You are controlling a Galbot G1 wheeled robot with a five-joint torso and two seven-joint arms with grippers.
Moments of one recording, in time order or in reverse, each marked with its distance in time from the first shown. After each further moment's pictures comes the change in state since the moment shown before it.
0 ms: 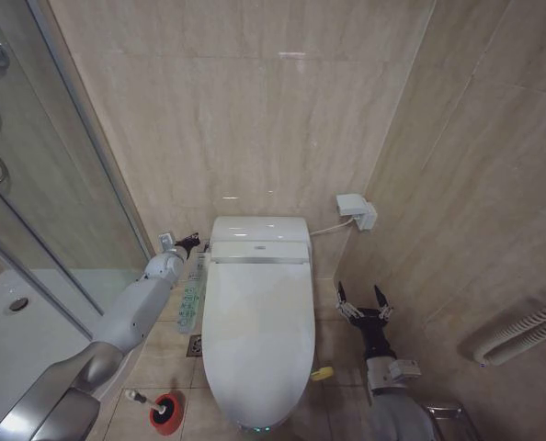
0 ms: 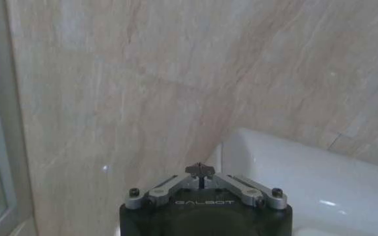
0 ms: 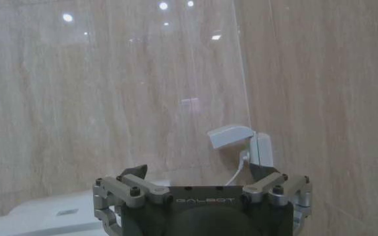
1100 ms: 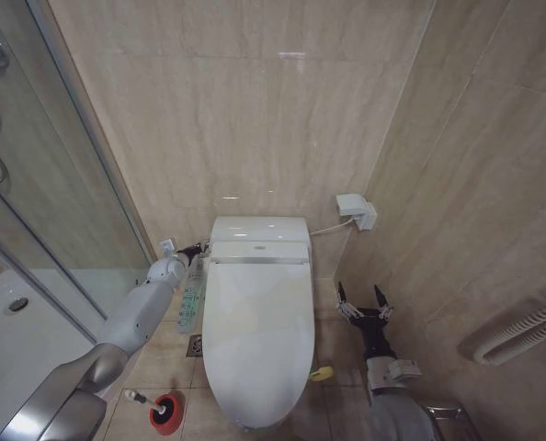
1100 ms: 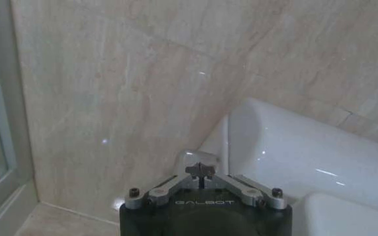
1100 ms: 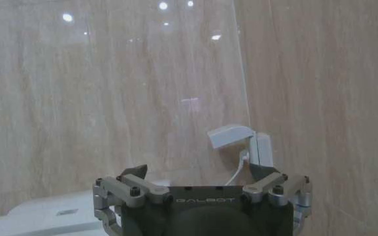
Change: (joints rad) left arm 0.010 -0.026 -0.024 0.052 -0.023 0.042 0.021; right arm 0.000 0.000 0.000 0.000 0.000 0.000 0.000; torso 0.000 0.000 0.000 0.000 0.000
